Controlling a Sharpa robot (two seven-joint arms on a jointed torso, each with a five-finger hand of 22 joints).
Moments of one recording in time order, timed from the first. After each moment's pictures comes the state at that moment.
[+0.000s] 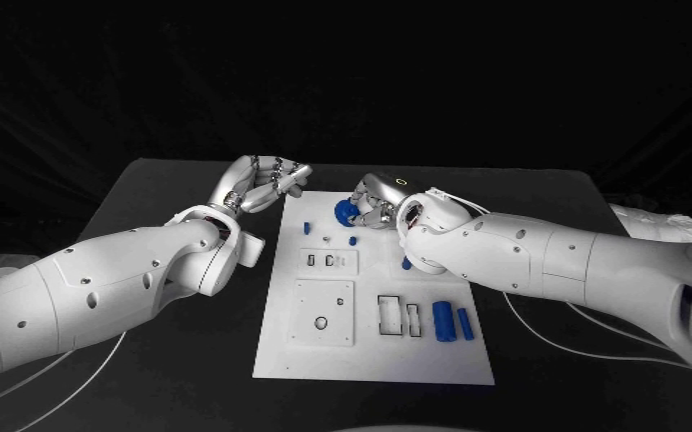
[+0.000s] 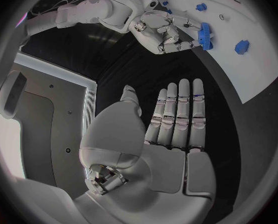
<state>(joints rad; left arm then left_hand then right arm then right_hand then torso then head) 1.21 -0.75 -0.16 1.38 -0.43 -0.55 0.51 1.19 0.06 -0.19 0.29 0.06 0.90 0.17 0.24 0.12 1.07 0.12 0.18 0.31 0.94 0.10 0.48 0.46 0.16 0.82 0.22 0.53 0.33 1.20 -0.44 -0.19 1.14 -1.37 -0.49 -0.18 1.33 -0.09 0.21 0.06 0.38 1.05 0.16 0.10 0.19 1.46 0.09 1.57 1.31 1.47 0.02 1.57 1.31 0.01 1.47 0.13 1.57 1.31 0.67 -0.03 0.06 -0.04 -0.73</state>
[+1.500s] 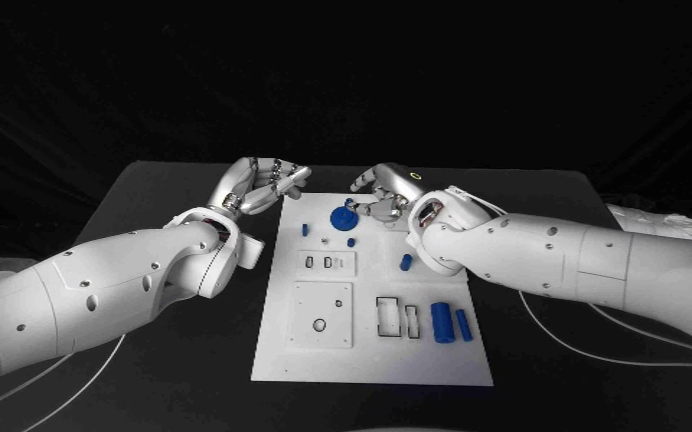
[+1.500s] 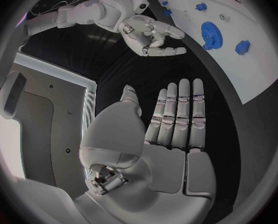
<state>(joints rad) 1.21 -0.74 -0.16 1.38 -0.43 -0.55 0.51 1.19 0.06 -0.19 0.29 0.06 0.90 0.17 0.24 0.12 1.07 0.12 0.18 0.31 0.94 0.10 0.48 0.46 0.16 0.82 0.22 0.53 0.33 1.23 -0.57 -0.19 1.29 -1.27 -0.62 -0.10 1.25 -0.07 0.20 0.08 0.31 0.92 0.16 0.12 0.17 1.46 0.09 1.57 1.31 1.47 0.03 1.57 1.31 0.01 1.46 0.13 1.57 1.31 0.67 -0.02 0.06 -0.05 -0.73</state>
